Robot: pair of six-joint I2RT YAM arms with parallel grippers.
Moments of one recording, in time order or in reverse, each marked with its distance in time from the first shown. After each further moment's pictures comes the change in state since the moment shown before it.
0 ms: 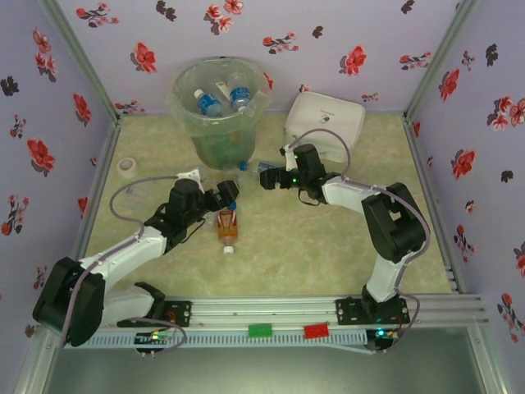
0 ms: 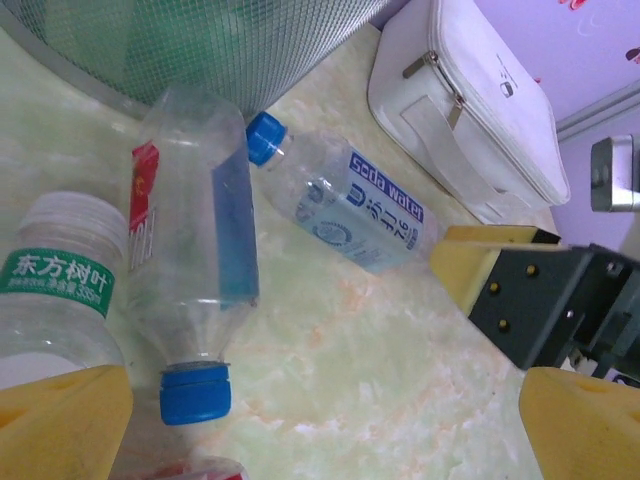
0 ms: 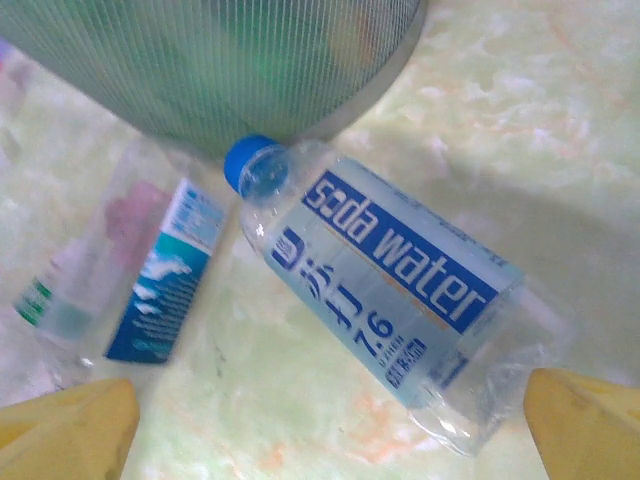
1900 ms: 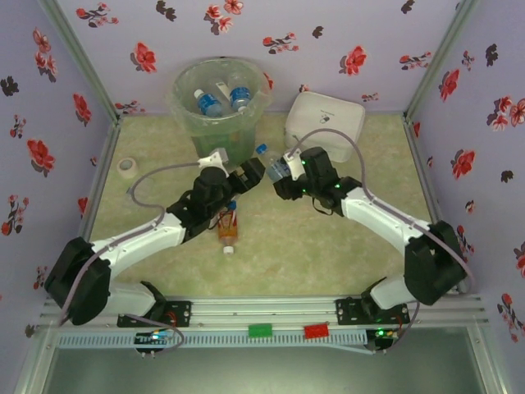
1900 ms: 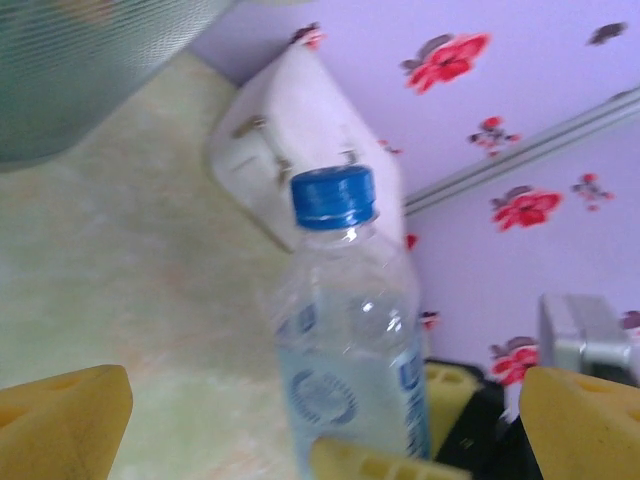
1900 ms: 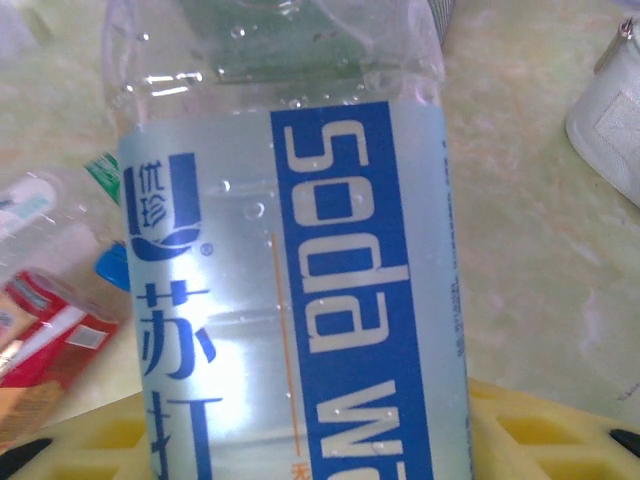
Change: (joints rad) left arm -0.240 0.156 0.257 0.116 -0.194 -0.227; right arm 0.077 -0.387 -0.092 -0.277 0.101 -0.229
